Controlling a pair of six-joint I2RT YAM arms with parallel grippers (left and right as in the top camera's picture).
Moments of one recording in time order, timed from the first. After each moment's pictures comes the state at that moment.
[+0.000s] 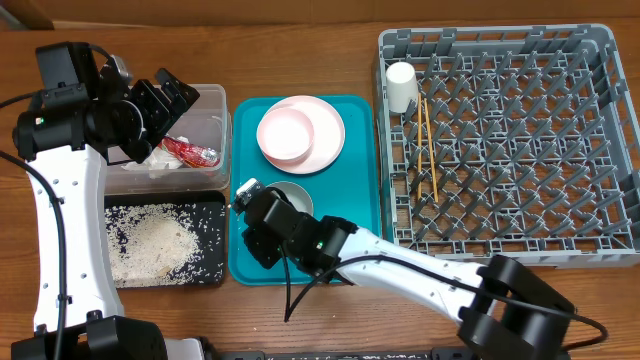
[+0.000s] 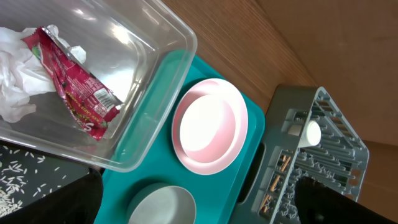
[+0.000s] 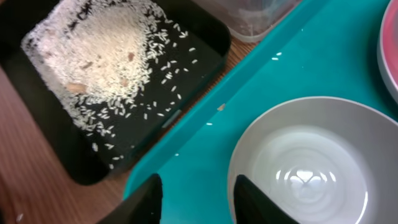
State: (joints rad) left arm 0.24 1.57 1.58 -1.02 0.45 -0.55; right arm 1.06 1.81 1.20 -0.24 0.00 0.31
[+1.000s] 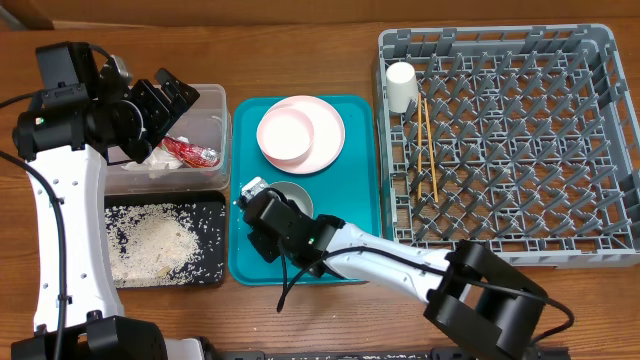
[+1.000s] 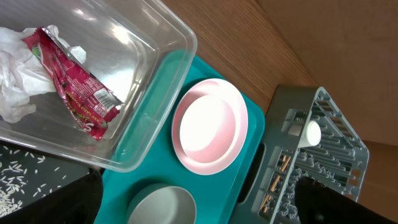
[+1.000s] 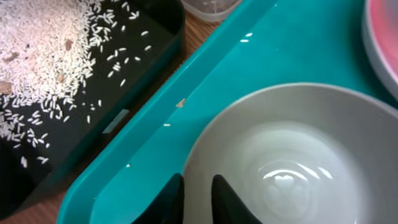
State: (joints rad) left arm 0.24 1.57 1.58 -1.02 0.45 -0.55; right arm 1.04 1.91 1.20 -0.20 0.07 0.30
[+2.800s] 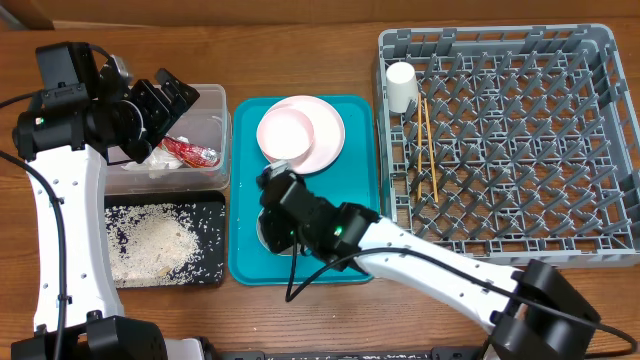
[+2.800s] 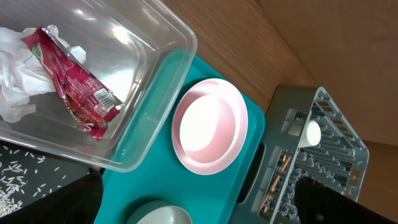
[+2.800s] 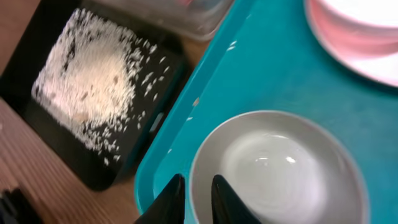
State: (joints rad) left arm 0.24 1.57 1.58 -1.02 0.45 -0.55; right arm 1.01 1.73 1.22 -0.37 -0.03 0.52
